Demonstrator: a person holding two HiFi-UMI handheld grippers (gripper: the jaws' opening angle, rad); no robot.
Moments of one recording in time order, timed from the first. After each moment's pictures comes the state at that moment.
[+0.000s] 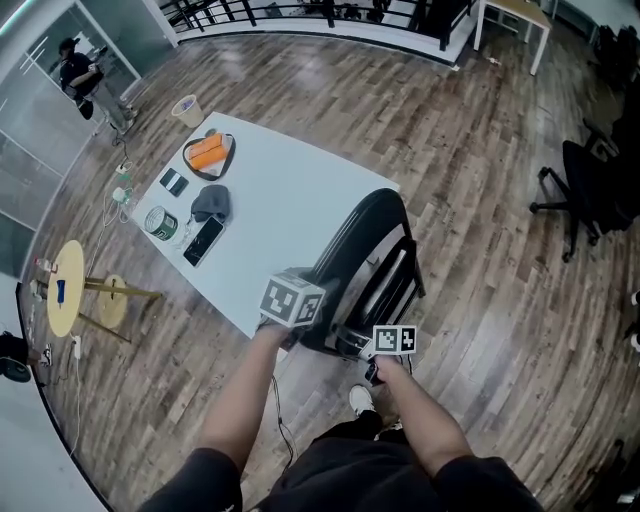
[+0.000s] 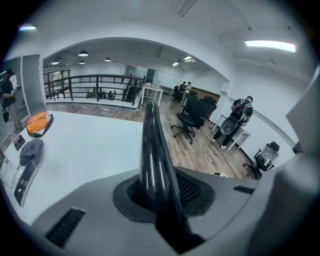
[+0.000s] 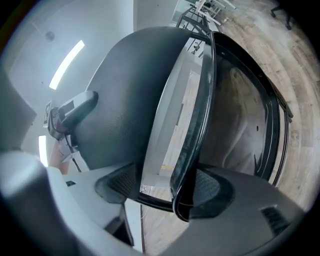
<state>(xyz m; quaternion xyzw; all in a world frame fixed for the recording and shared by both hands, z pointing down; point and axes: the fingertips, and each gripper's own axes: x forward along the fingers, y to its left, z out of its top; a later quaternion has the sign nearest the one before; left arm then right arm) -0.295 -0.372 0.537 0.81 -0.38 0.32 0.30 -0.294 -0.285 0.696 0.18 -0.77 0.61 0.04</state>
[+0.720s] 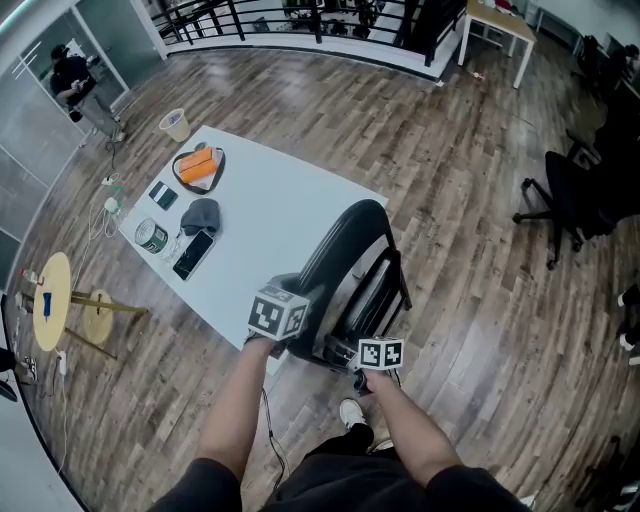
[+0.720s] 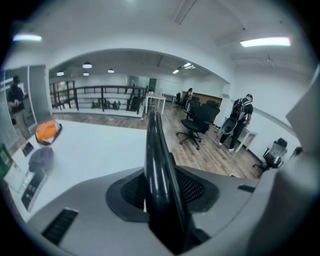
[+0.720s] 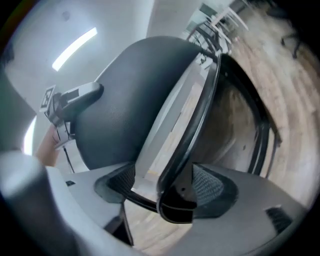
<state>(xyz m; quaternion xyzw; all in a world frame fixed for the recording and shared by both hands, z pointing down) -0.325 -0.384 0.526 0.82 -0.42 0.30 0.24 -0.292 -0.292 0.708 0.26 -0.80 0.53 0.08</state>
